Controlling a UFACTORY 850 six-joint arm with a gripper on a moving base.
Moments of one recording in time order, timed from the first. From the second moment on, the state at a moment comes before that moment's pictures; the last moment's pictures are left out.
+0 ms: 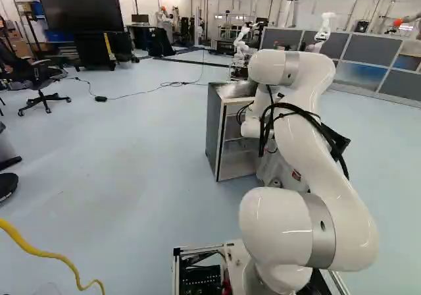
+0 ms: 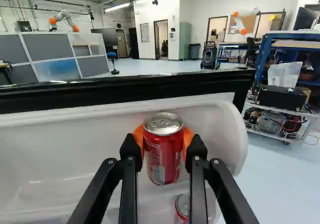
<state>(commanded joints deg) -16.2 -55.6 -67.8 80.4 82.3 -9.0</state>
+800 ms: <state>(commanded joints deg) -12.0 -49.4 -56.3 80.4 82.3 -9.0</state>
